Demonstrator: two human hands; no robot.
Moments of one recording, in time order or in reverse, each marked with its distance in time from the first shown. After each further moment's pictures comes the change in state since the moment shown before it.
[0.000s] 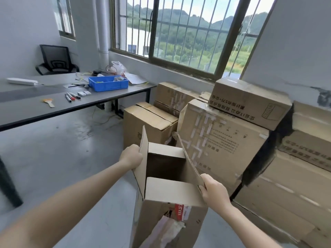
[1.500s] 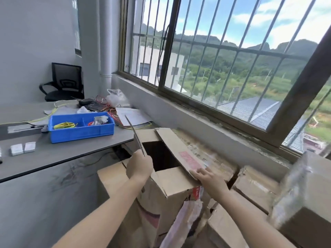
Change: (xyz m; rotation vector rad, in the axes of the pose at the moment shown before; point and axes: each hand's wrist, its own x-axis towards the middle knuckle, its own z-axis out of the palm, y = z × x) left_hand 0.686 0.175 0.028 -0.431 0.439 -0.335; right_hand 0.846 0.110 0.043 -0.508 0.032 -0.670
